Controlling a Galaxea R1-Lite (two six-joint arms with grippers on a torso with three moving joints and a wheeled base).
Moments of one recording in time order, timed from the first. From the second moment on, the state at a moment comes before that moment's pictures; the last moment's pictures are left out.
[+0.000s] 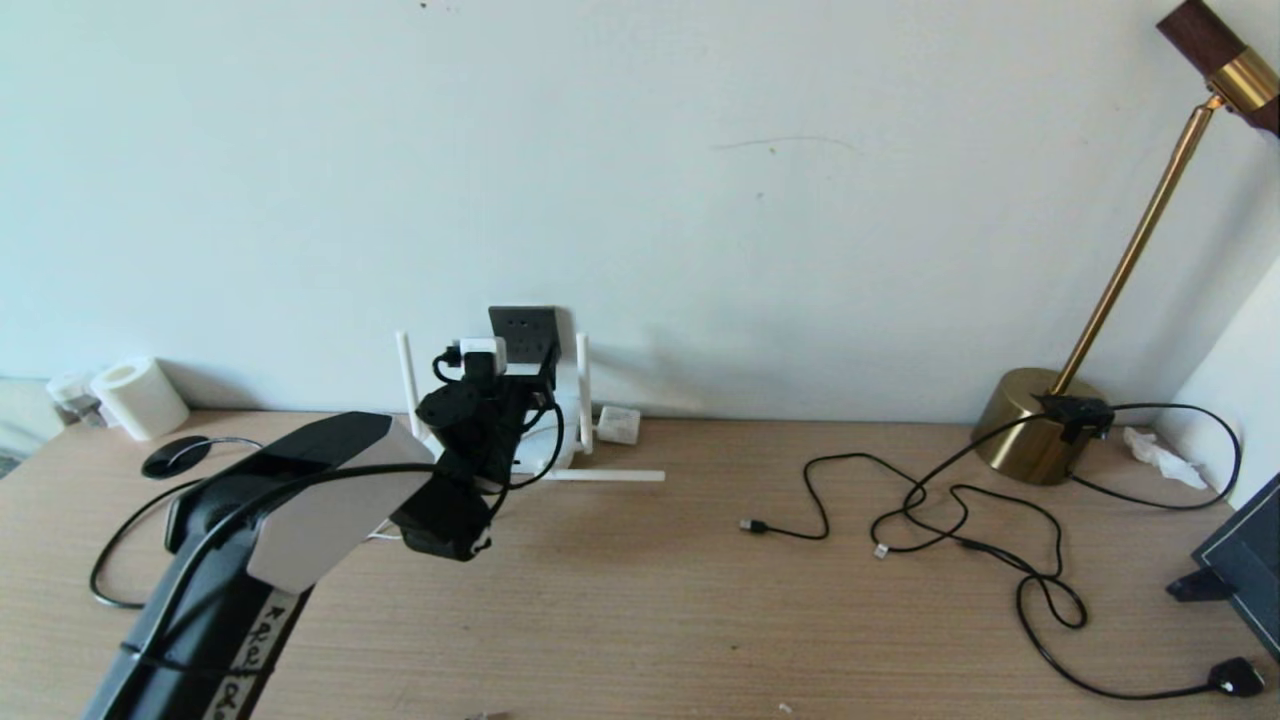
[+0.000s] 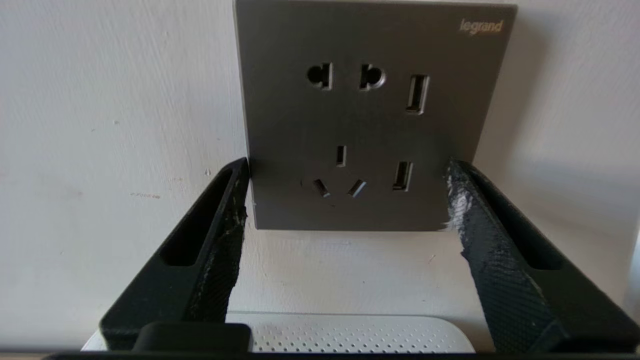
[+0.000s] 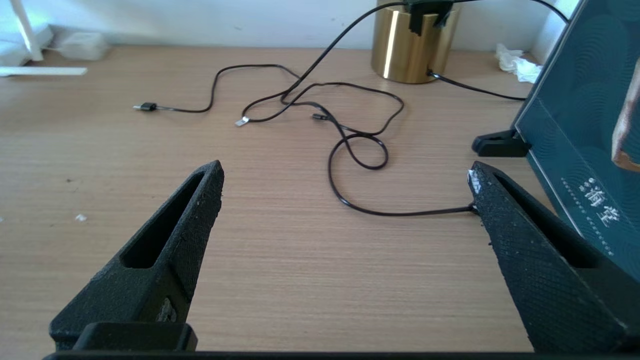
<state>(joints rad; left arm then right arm) -0.26 2.64 -1.48 -1.52 0.21 0.10 -0.01 0.00 0.00 0.00 -0.01 0.01</state>
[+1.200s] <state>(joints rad) -0.26 2.26 -0.92 -1.12 -0.22 0.54 -0.01 0.00 0.00 0.00 -0.01 0.01</state>
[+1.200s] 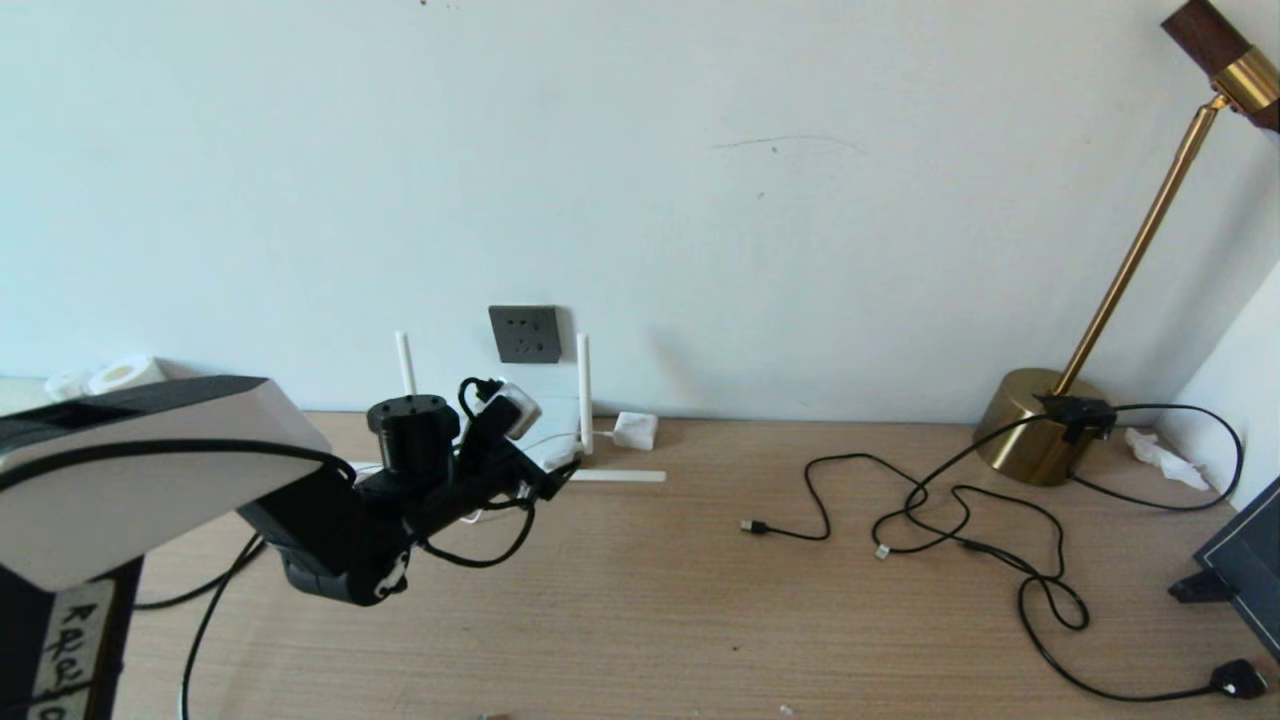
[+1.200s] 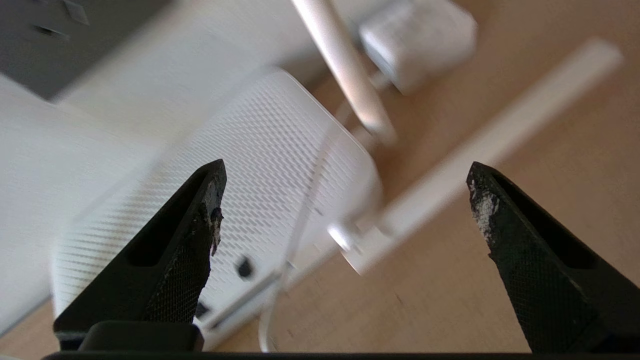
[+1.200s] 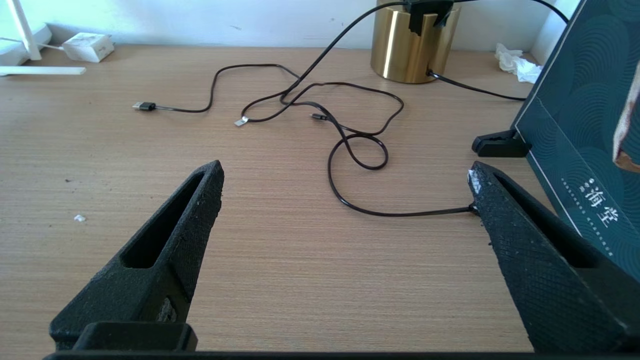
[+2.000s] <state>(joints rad) -0.22 2.24 -1.03 -0.93 -0.14 0.72 -0.01 0.00 0.00 0.00 -0.01 0.01</state>
